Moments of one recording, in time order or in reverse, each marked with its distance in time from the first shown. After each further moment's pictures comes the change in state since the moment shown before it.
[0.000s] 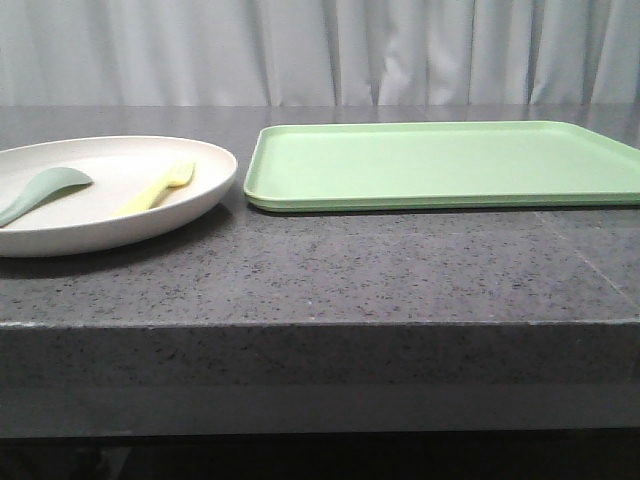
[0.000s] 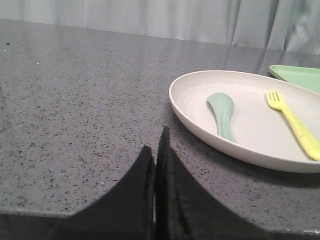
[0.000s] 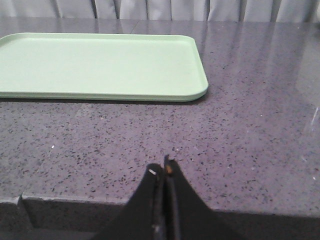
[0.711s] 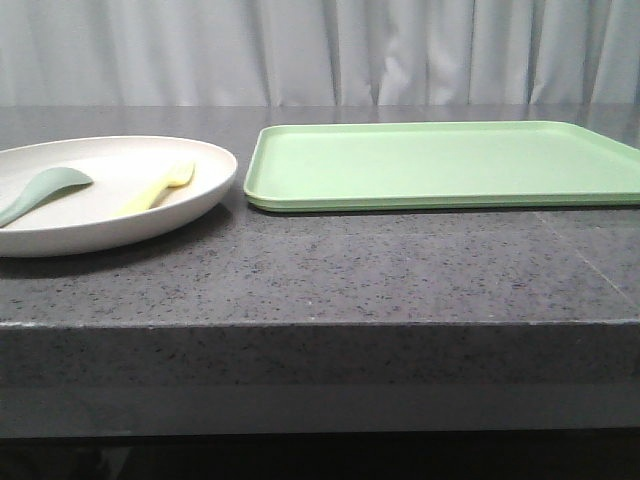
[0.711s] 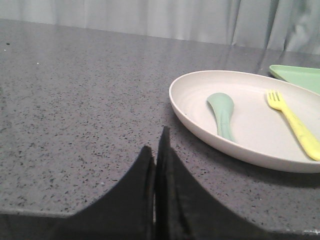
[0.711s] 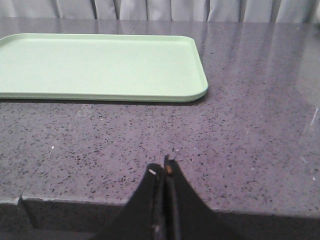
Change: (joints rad) left arm 0.000 0.000 0.000 0.000 0.000 0.000; right arm 0.000 0.000 0.000 0.000 0.000 0.000
